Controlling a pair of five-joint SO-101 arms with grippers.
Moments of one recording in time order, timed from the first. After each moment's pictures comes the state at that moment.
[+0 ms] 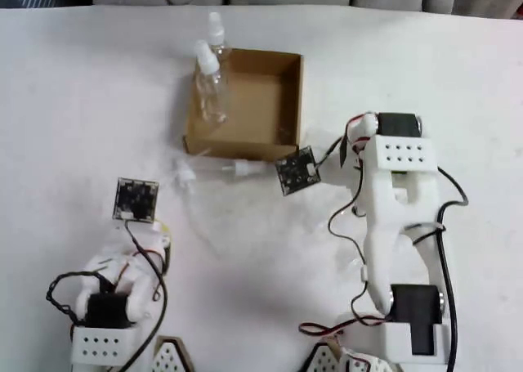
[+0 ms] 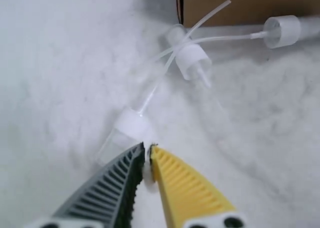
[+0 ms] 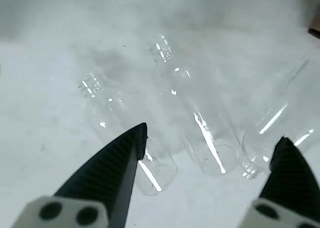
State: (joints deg) left arm -4.4 -100.7 97.3 59.6 -2.2; right arm -0.5 -5.8 13.9 90.0 105.7
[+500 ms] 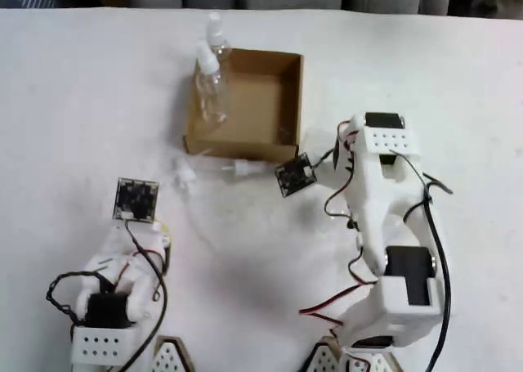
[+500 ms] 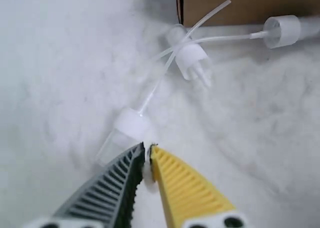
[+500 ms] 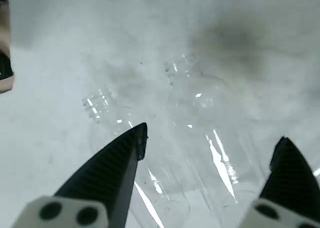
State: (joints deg) left arm -4.4 -100.7 97.3 59.6 -2.2; right arm -0.4 7.2 13.9 87.4 106.2
